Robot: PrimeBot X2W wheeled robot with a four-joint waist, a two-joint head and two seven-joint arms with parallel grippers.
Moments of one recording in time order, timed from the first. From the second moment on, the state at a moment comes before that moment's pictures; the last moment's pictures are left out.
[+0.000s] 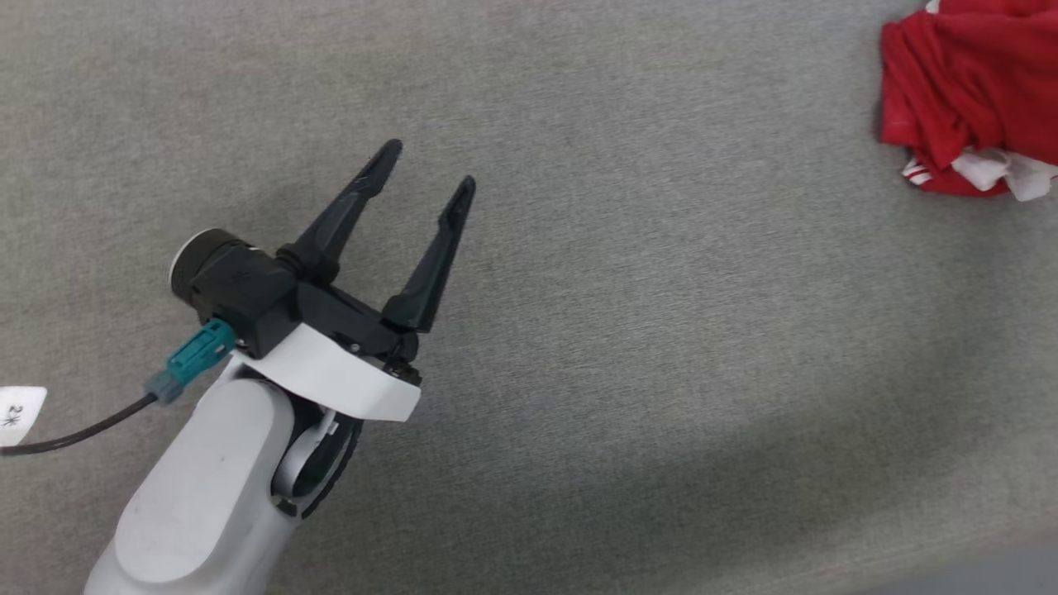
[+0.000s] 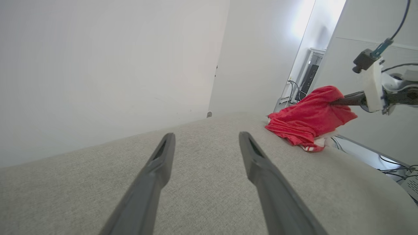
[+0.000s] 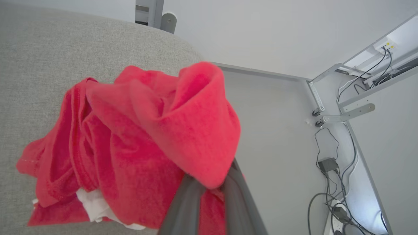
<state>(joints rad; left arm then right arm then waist) -0.52 0.37 -0.49 0.08 -0.49 -0.13 -0.26 -0.97 -0.61 0.16 0.85 0.28 0.13 0.25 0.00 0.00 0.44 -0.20</state>
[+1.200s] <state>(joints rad) -0.37 0.35 -0.31 0.03 -0.47 -0.13 -0.26 -1.06 -0.48 0.00 1.15 0.12 0.13 -0.04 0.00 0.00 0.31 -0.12</state>
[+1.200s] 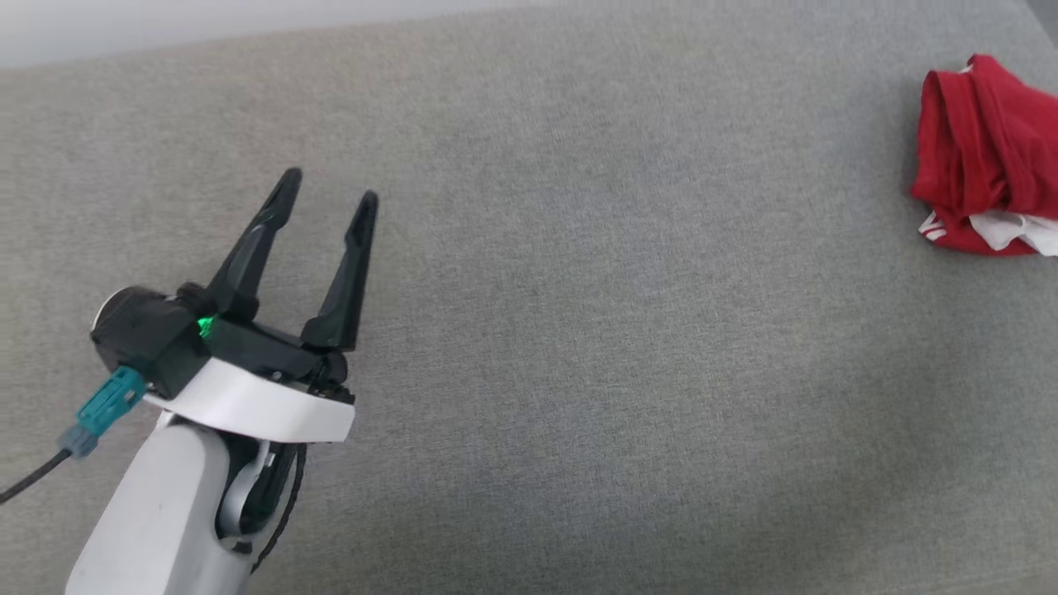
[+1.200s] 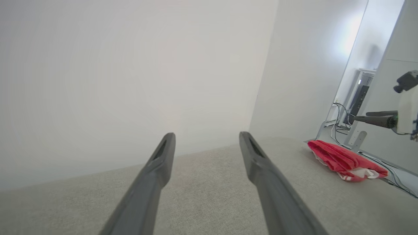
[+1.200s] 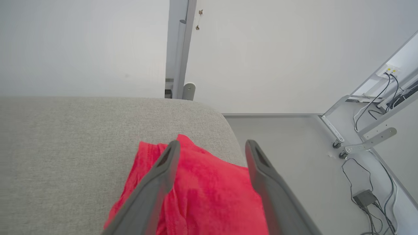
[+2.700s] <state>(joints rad) 0.17 0.22 0.13 -0.03 -0.37 -0.13 -0.26 -0.33 -0.30 0.19 0.55 0.46 0.13 -0.26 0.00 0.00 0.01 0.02</state>
